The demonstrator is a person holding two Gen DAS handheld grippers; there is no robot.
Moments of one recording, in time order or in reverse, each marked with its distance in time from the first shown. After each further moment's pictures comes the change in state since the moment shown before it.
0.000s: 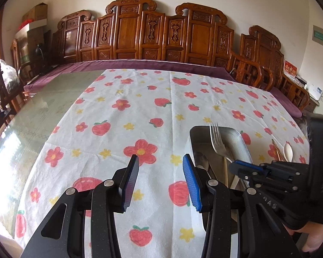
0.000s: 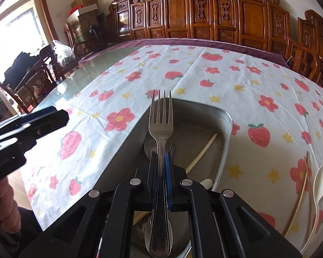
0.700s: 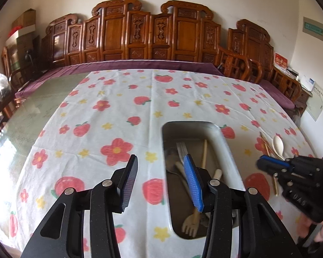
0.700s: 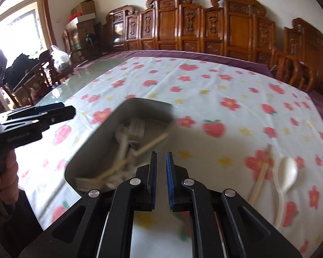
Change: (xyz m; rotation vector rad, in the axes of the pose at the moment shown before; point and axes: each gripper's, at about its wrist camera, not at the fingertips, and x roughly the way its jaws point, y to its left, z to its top) left arm 0.001 -0.049 -0.006 0.065 0.004 -0.048; right arm -0.078 -0.059 -0.038 -0.025 -0.094 -0.073
